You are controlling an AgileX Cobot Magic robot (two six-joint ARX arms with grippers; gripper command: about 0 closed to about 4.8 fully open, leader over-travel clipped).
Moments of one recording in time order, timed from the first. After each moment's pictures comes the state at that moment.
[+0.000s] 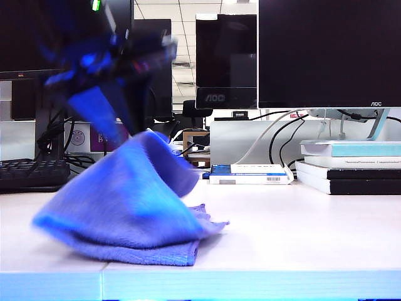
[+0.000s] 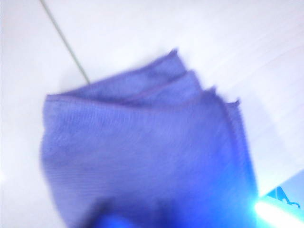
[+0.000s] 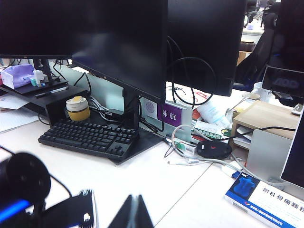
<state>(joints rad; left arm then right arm) -0.75 1.43 1.11 -0.71 -0.07 -0.17 0.63 0.81 1.05 -0.22 -0.08 0.01</state>
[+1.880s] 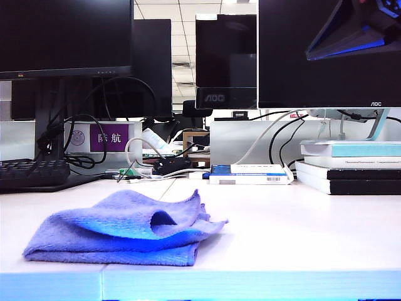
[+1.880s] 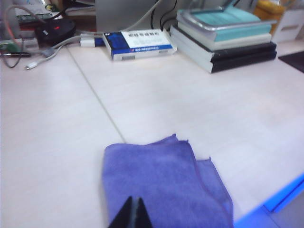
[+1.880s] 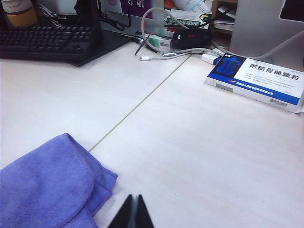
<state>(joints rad) -0.78 0.22 0.37 -0.38 -0.18 -0.13 0.63 0.71 0.46 0.02 0.05 0.05</state>
